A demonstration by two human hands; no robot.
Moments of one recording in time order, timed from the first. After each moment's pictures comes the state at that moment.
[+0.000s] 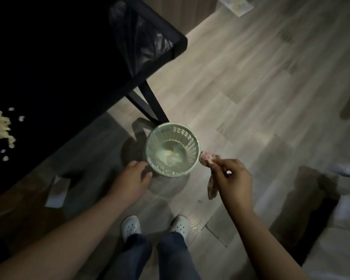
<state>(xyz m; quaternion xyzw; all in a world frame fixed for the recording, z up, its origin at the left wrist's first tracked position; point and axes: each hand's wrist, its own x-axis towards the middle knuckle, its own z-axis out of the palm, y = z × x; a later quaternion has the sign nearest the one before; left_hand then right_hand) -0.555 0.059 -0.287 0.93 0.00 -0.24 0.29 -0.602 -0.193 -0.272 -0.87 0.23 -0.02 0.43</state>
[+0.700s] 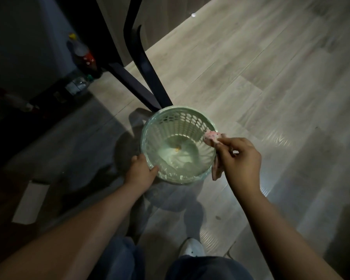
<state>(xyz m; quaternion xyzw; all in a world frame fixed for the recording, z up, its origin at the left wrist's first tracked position) -0.514 0.035 -0.558 0.93 0.13 -0.25 0.25 -0.543 -0.197 -0.494 -0.86 0.19 -0.11 0.46</state>
